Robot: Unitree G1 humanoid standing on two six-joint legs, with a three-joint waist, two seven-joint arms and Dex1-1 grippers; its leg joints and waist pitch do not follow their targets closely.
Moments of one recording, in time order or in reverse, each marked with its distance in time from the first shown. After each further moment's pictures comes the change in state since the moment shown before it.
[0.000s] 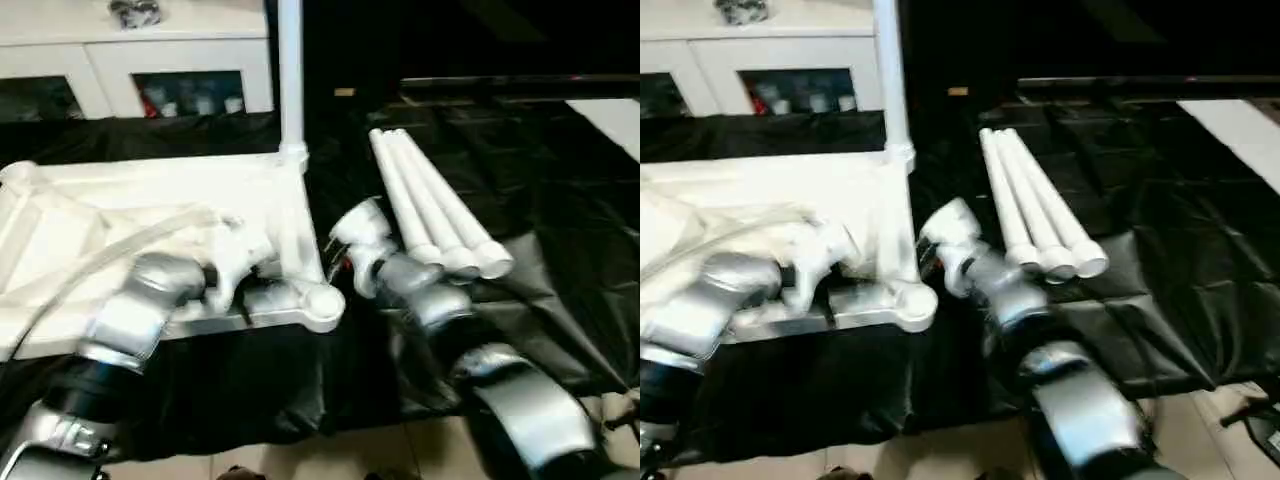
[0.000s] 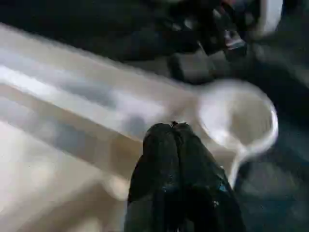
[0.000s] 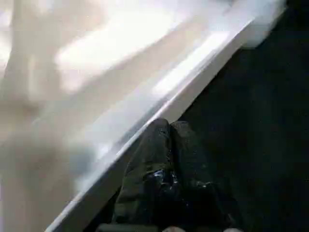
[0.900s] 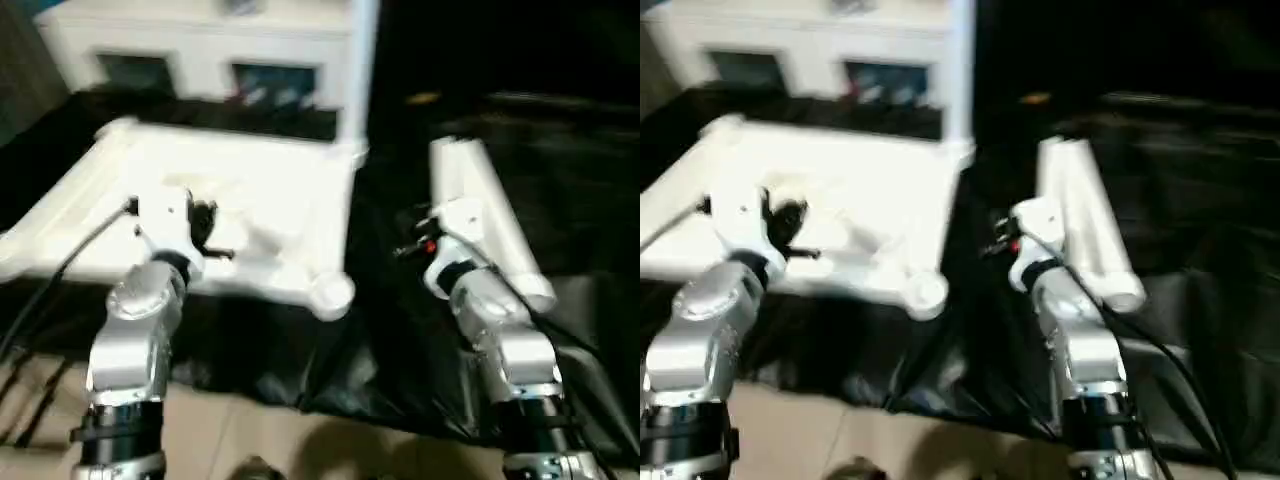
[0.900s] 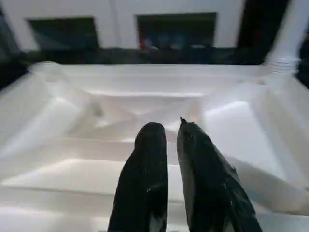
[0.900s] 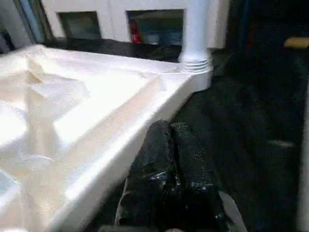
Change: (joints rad) left arm 0.127 -0.275 0.271 -0.065 0.079 -0.182 0.695; right arm 0.409 0.012 -0.164 -0.800 0.104 0.357 -0.249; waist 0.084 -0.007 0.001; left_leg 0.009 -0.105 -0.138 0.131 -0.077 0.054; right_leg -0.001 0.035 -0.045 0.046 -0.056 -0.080
